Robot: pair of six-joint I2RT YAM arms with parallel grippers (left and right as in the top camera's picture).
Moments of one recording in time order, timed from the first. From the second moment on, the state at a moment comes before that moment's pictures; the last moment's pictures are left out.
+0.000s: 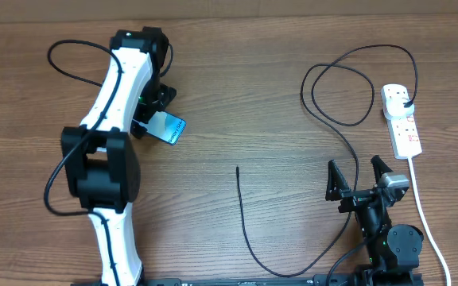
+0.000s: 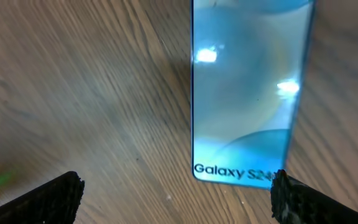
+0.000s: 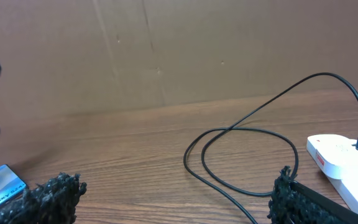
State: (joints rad) left arm -0.13 2.20 1.97 -1.47 -0.16 -1.23; right arm 0.03 0.01 0.02 -0.02 -0.13 0.17
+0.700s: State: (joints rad) left arm -0.13 1.85 1.80 -1.33 -0.25 -1.23; right arm 0.03 0.01 0.02 -0.03 -0.13 0.17
